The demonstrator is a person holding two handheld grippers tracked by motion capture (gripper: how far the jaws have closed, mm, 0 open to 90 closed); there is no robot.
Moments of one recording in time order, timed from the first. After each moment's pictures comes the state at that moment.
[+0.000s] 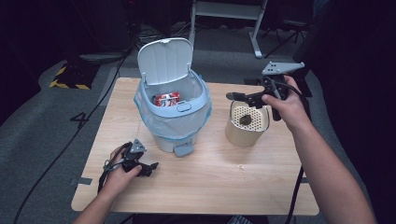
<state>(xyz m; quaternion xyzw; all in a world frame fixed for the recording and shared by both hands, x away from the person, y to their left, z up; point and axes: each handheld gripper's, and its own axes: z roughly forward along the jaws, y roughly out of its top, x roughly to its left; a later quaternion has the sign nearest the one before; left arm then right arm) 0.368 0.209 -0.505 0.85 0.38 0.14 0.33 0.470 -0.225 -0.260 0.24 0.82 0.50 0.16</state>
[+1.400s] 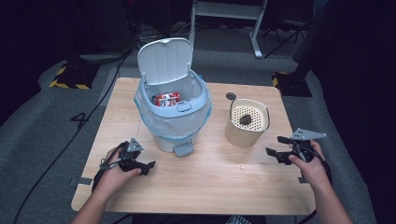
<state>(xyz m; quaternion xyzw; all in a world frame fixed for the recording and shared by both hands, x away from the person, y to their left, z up) 0.368 0.218 -0.505 0.84 0.40 0.15 0.33 0.390 -0.354 -0.432 0.37 0.82 0.40 0.17</state>
